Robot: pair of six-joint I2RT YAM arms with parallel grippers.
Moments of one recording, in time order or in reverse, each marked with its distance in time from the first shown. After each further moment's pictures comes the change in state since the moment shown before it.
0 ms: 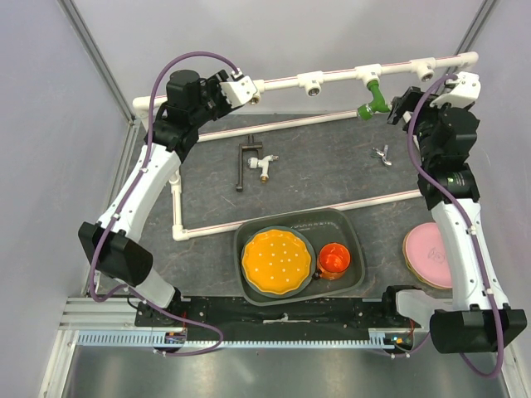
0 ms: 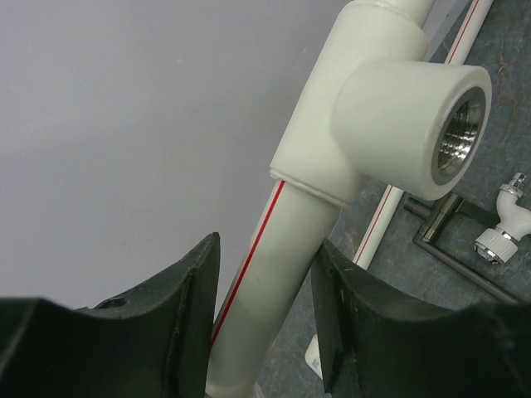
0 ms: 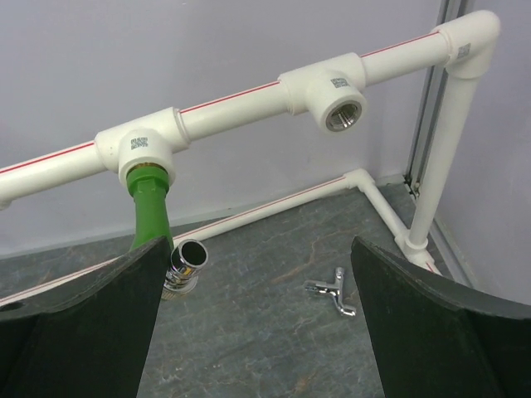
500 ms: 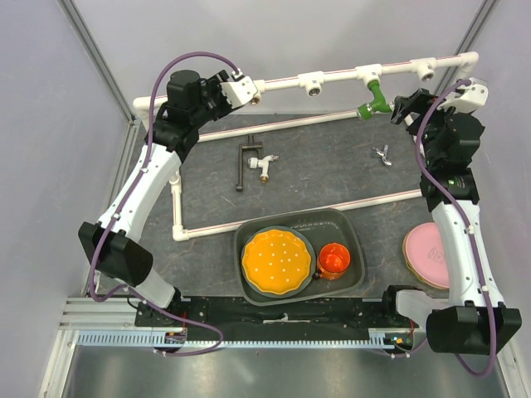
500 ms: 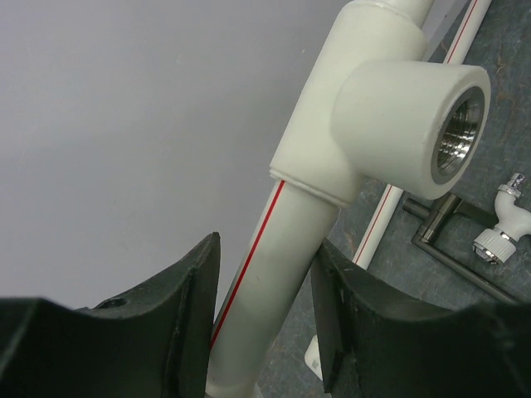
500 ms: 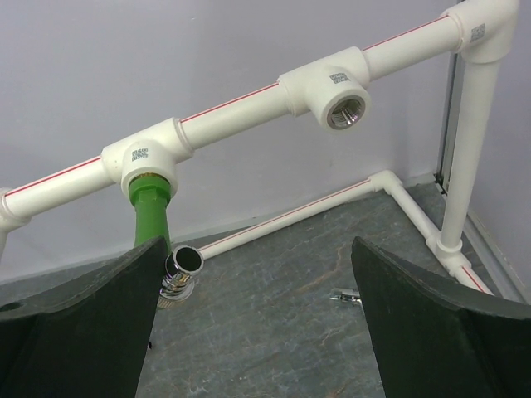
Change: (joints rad) left arm -0.002 0.000 -0.001 0.000 0.001 0.000; right arm -0.071 -0.004 -0.089 0.111 -0.090 0.120
